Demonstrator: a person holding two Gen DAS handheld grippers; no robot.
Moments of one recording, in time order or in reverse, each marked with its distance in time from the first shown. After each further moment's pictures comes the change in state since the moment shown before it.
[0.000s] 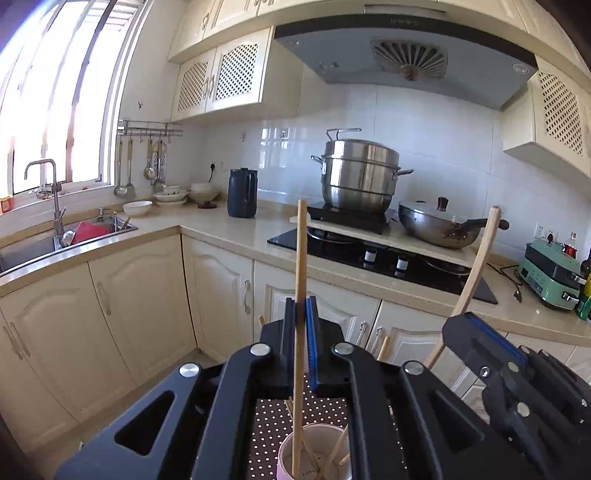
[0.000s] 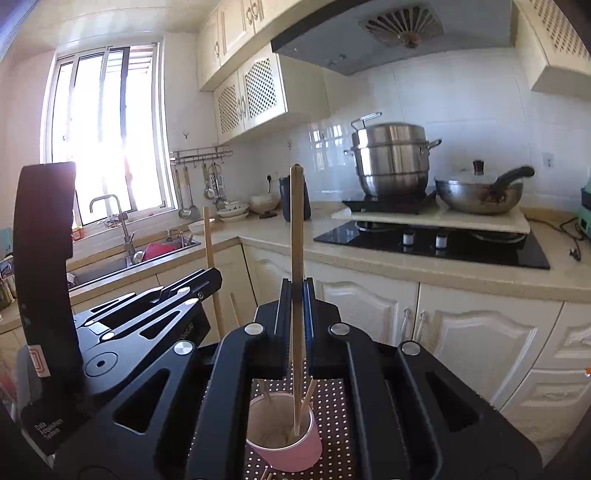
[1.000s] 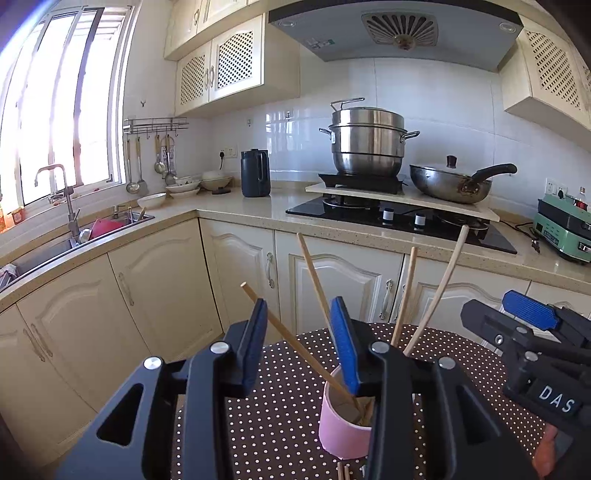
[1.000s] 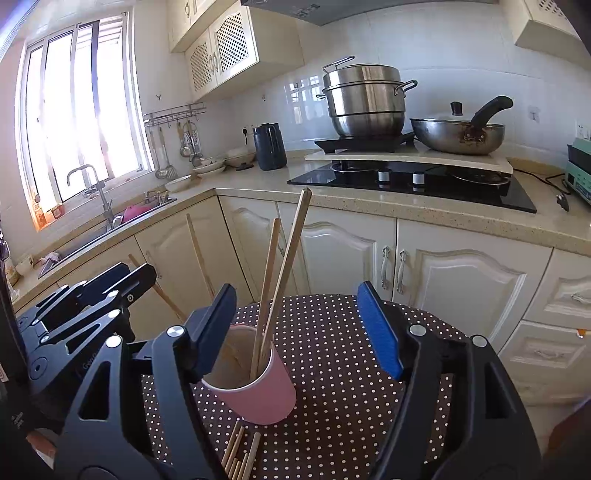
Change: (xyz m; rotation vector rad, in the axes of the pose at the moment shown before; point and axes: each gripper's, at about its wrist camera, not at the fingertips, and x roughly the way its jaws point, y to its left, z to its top) left arm -0.018 0.018 -0.055 0.099 0.051 0.068; right arm 0.005 -0.030 -0.047 0.046 0.175 -0.076
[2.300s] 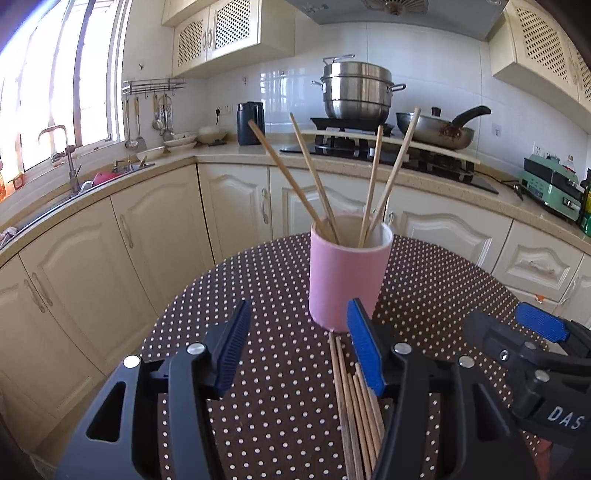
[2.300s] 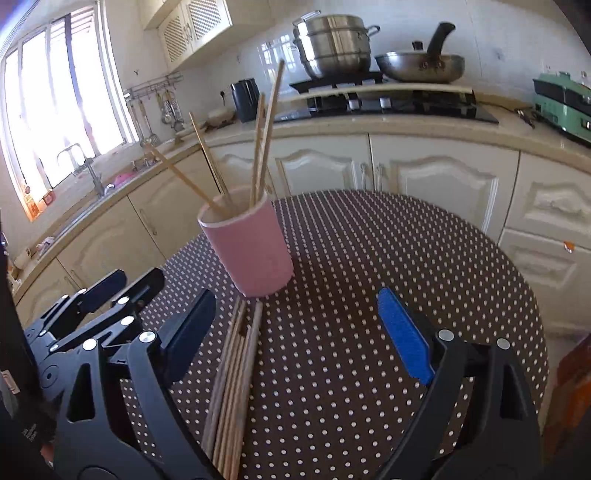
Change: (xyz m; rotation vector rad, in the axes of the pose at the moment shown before) left arm -0.053 -0.003 -0.119 -0.005 0.160 -0.022; right arm -0.053 0.001 -0.119 0.106 0.168 -0.072
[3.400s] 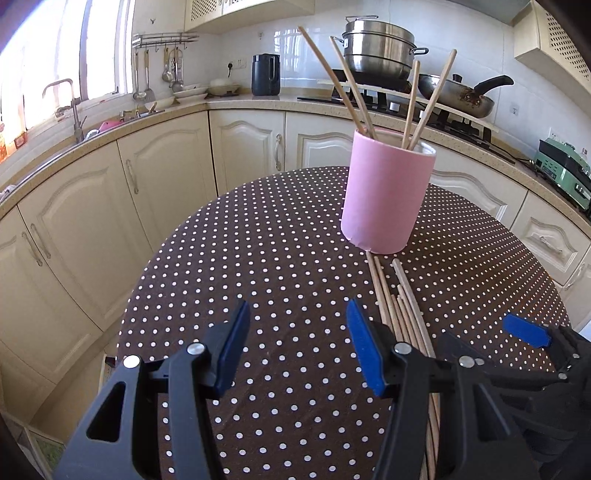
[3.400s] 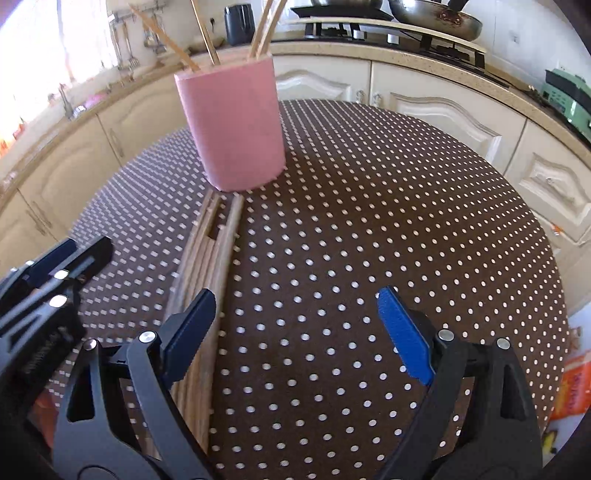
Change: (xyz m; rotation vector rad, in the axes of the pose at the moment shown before) left arm 0.018 0.040 -0.053 -0.064 0.162 -0.006; right arm 0.066 0.035 -0.068 -0.113 0.246 -0.149
